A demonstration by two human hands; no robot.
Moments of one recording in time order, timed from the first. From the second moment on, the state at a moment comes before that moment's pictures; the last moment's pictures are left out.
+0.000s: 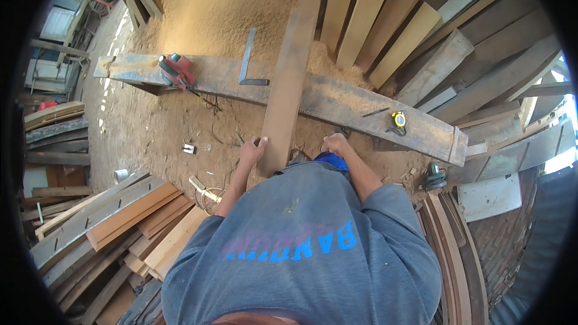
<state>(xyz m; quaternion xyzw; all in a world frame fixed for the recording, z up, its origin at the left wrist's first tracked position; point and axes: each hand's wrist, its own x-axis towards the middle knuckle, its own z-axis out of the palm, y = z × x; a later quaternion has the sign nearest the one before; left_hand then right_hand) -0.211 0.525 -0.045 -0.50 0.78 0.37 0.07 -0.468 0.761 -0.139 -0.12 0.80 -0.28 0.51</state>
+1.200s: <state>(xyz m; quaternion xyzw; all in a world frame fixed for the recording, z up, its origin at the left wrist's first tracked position) -0.183 0.547 -0.099 -0.53 0.61 0.58 0.07 -0.493 0.793 -0.104 -0.07 0.77 -0.35 0.53</state>
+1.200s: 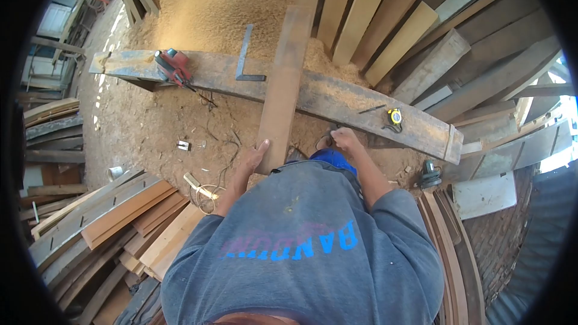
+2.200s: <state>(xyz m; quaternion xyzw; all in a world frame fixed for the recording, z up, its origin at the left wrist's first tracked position) -0.191 0.578 -0.108 -0.41 0.35 0.84 -0.08 -0.400 0.648 -0.076 -0.17 0.67 -0.46 0.56</state>
